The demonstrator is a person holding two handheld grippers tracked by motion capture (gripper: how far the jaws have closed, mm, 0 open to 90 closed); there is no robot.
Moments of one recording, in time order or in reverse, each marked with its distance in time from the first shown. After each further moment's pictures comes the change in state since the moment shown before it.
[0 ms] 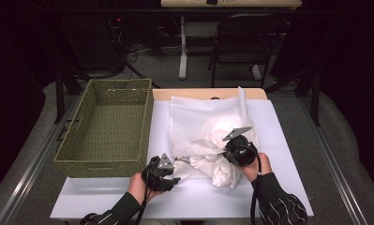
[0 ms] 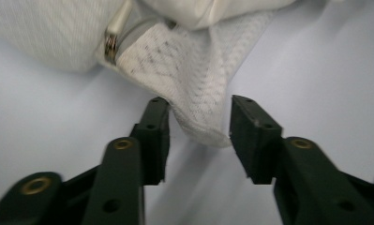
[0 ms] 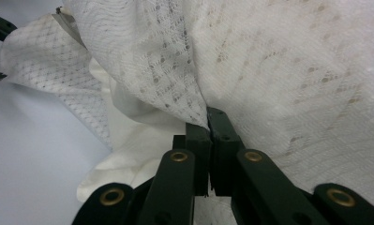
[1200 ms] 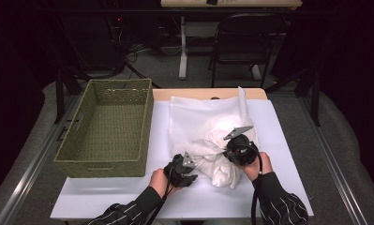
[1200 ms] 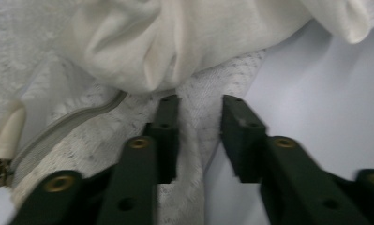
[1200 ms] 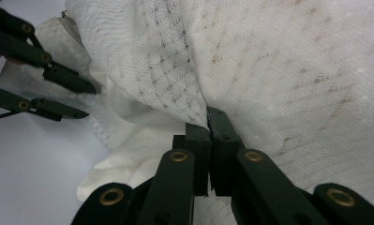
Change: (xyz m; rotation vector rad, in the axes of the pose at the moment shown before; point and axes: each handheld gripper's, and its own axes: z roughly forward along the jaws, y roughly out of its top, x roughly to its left) left arm -0.012 0.027 0.058 0.014 -0.040 0.052; right arm -0.003 0.000 -0.001 -0.005 0.007 0.004
